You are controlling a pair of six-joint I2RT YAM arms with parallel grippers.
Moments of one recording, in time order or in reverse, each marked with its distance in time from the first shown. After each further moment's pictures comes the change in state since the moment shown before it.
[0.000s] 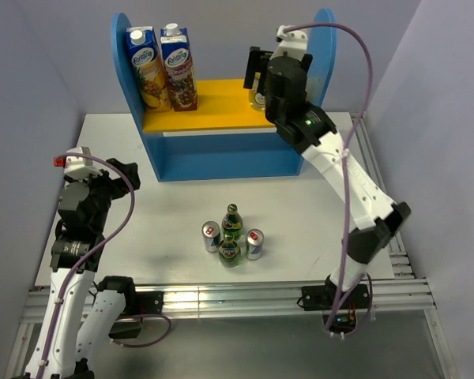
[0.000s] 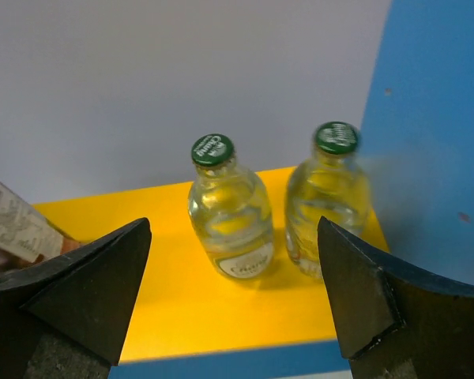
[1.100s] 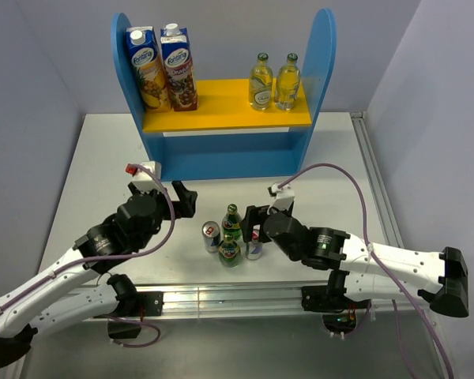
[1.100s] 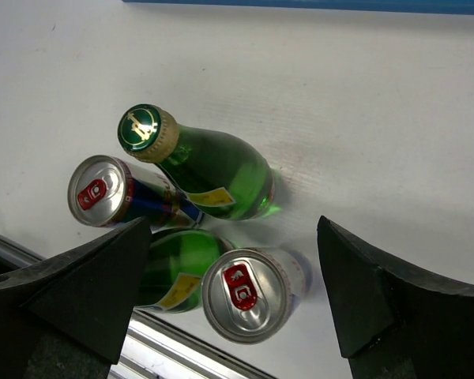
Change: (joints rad) left arm -0.806 0.141 0.029 -0.110 -0.455 -0.161; right arm 0.550 -0.782 -1.321 -0.018 -0.081 0.586
